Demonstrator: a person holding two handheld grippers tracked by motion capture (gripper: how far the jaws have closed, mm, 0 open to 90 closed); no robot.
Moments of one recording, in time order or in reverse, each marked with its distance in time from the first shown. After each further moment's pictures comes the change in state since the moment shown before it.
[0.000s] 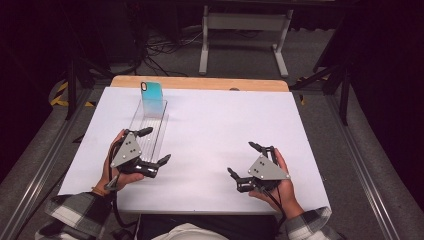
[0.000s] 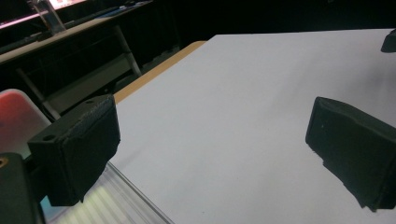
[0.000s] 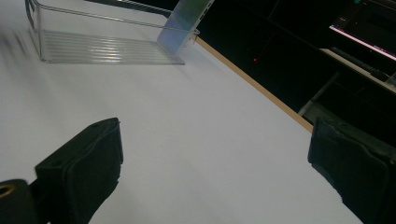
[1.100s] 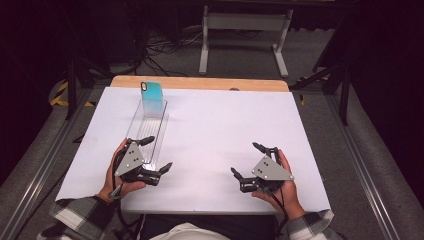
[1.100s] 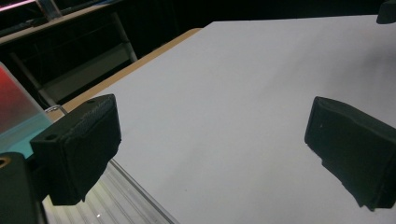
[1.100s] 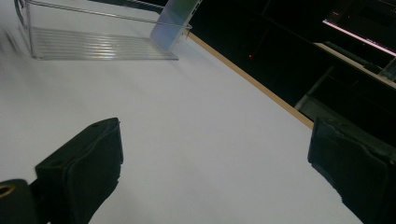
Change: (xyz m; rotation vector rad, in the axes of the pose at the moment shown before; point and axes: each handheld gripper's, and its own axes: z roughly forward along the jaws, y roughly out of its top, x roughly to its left) left arm -0.015 -0.020 0.001 0.028 0.007 -0.016; right arm -0.003 -0.007 -0.005 0.006 -0.022 0.022
